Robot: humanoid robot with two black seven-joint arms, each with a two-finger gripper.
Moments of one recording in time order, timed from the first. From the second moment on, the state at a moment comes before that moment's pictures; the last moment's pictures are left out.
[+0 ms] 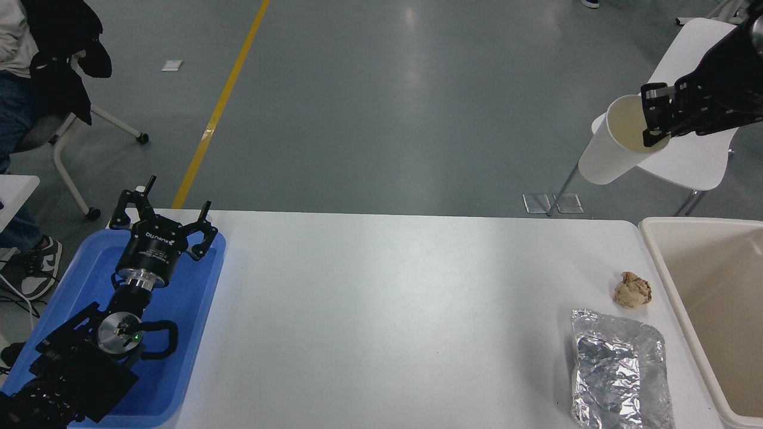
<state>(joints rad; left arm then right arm) -0.60 0.23 -0.89 -0.31 -0.13 -0.77 -0.36 2.40 -0.43 -1.46 1.22 -0.22 0.79 0.10</state>
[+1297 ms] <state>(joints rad) -0.60 0.23 -0.89 -0.31 -0.13 -0.77 -0.36 1.69 -0.82 -1.46 0.60 -0.27 0.79 0.09</state>
